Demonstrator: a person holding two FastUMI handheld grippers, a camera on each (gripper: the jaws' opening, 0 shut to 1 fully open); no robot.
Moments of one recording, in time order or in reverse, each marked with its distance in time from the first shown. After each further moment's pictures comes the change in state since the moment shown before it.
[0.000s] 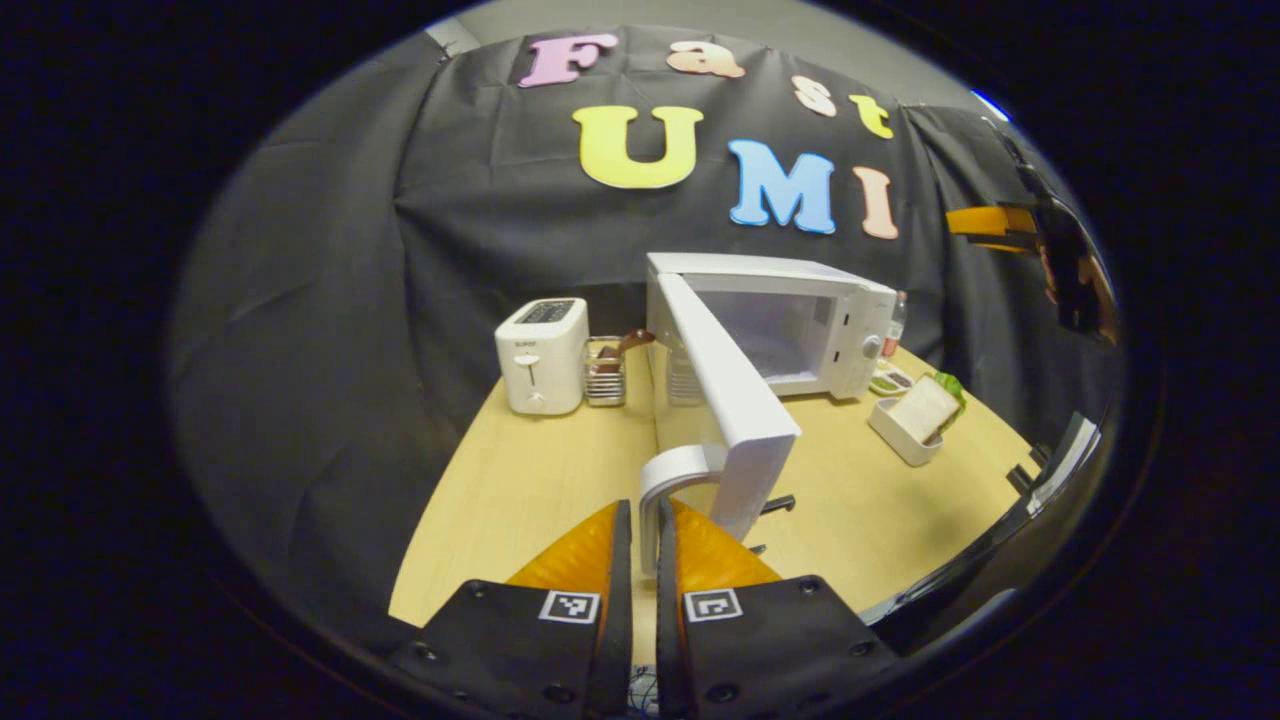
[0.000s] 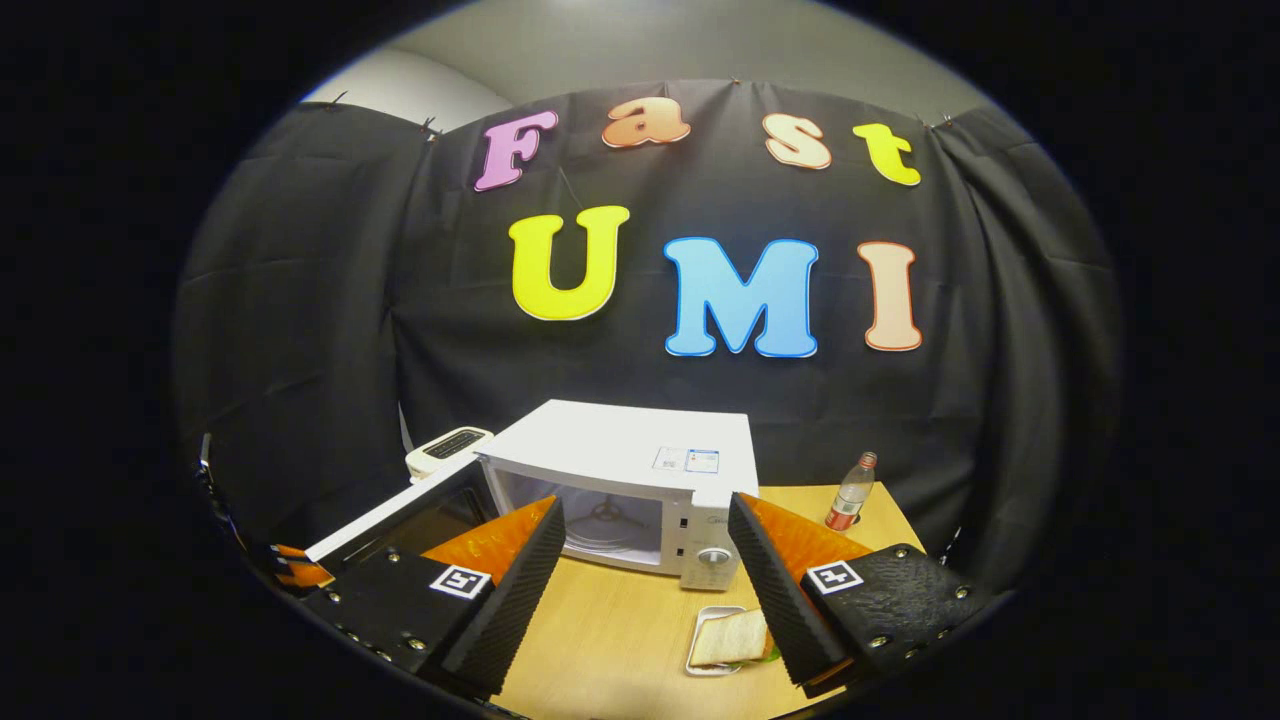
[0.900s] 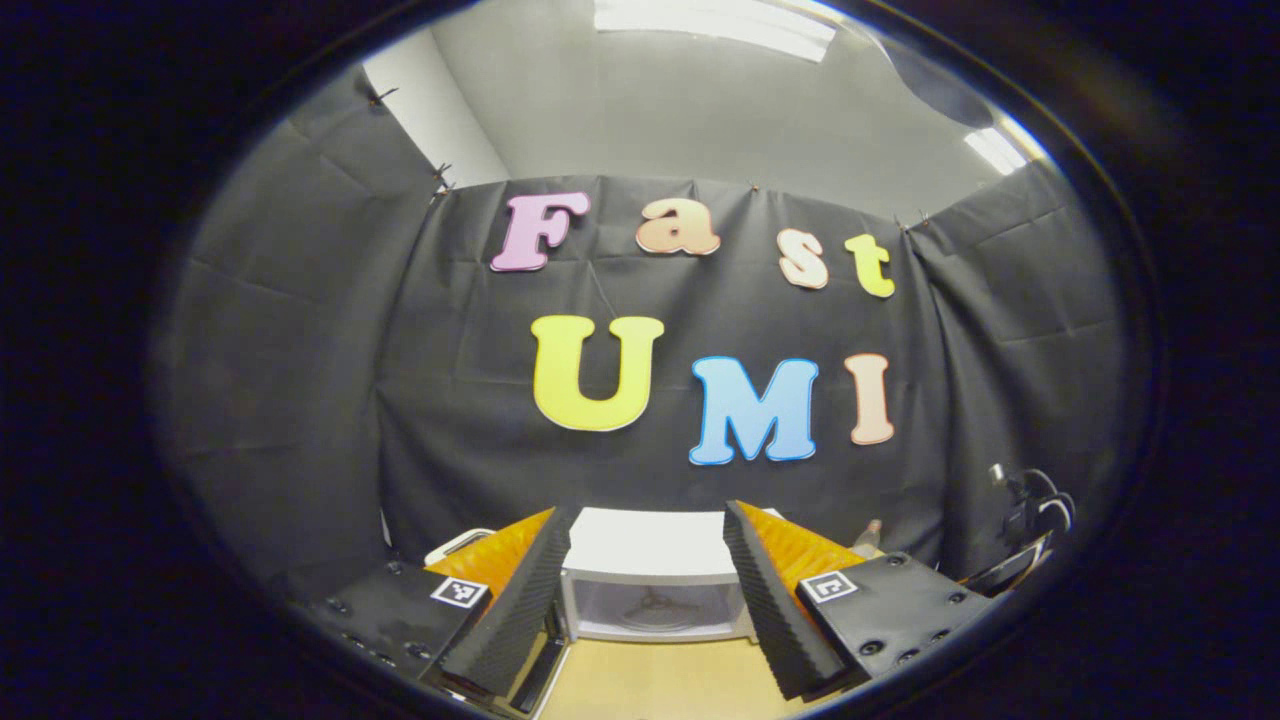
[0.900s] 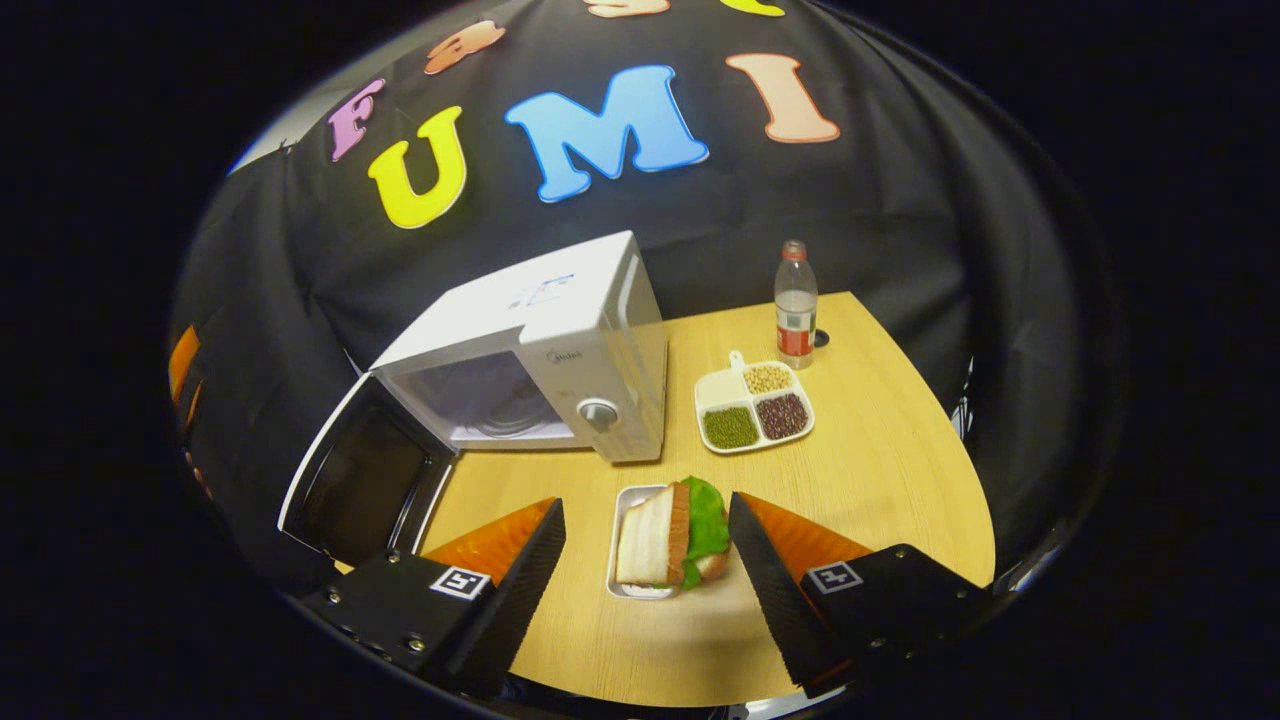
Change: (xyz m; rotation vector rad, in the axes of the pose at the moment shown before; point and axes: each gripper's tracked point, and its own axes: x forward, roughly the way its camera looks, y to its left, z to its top) left arm 0.012 -0.214 0.317 -0.042 -0.541 0.036; right arm 0.013 -0.137 -0.167 0.325 0.481 -0.005
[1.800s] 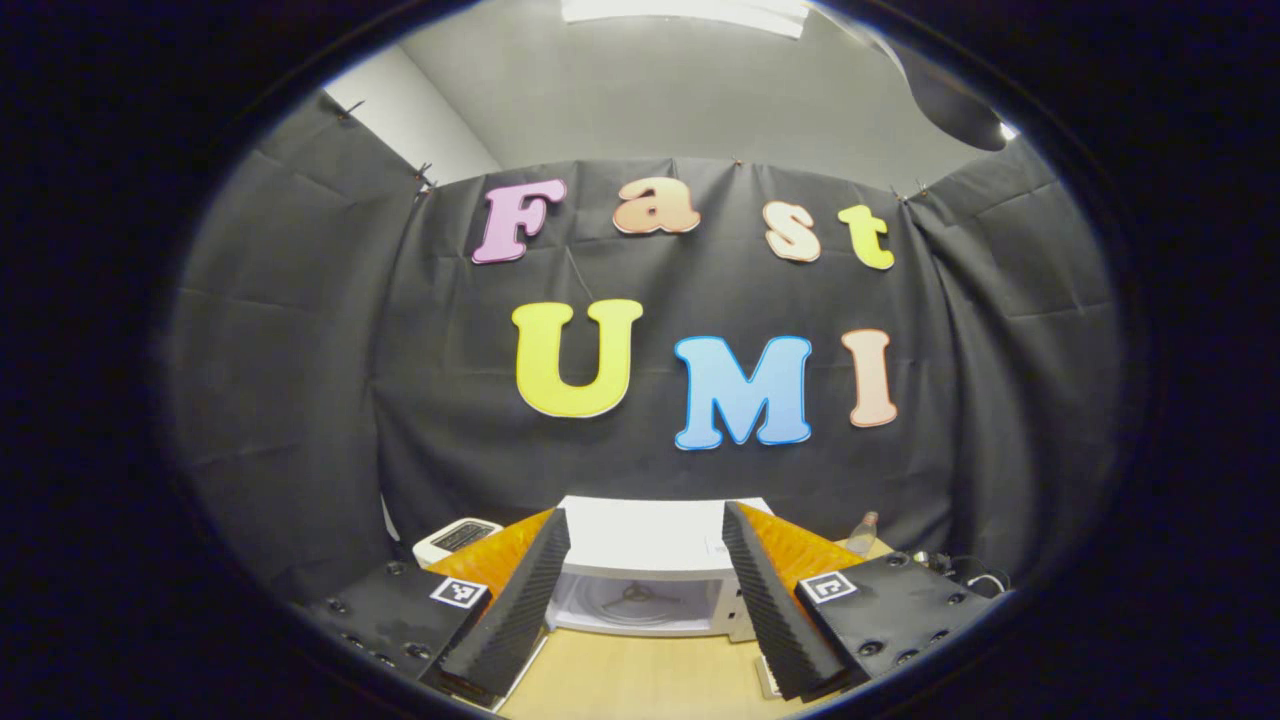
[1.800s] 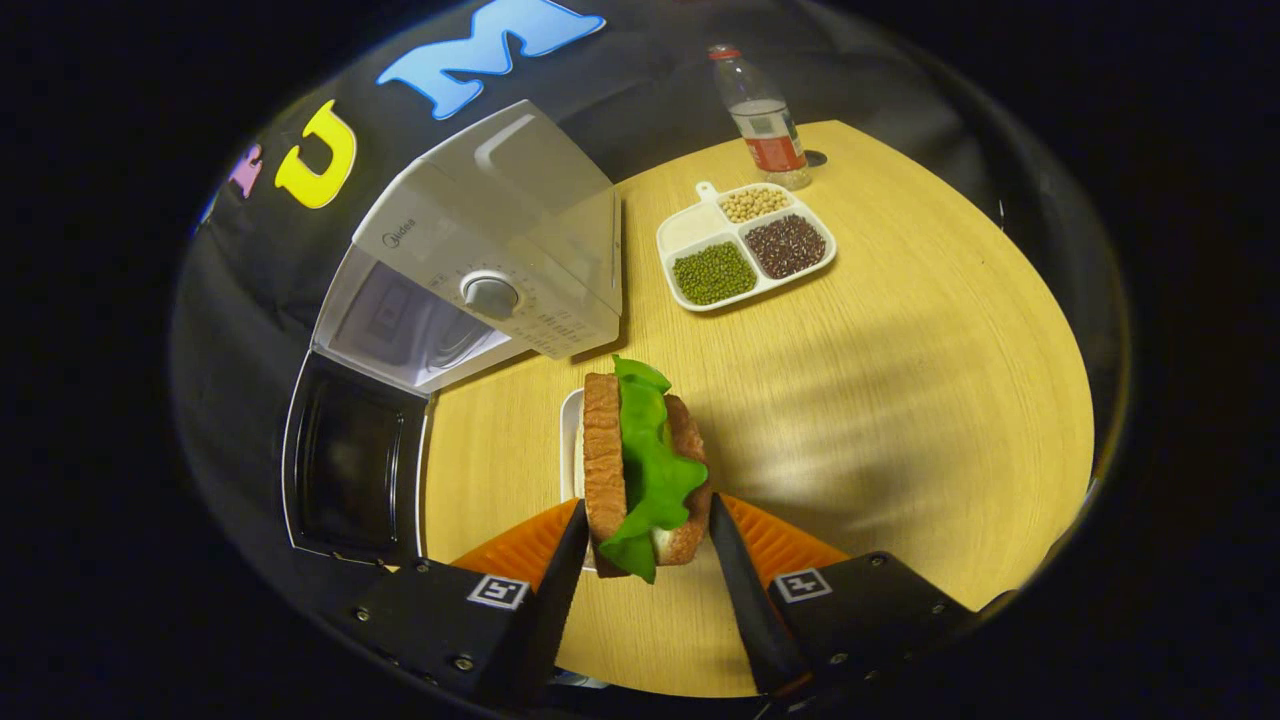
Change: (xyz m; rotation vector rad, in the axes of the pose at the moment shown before) left arm 0.008 -0.057 -0.006 0.052 0.078 0.076; right arm 0.088 -0.020 -0.080 0.252 0.325 0.124
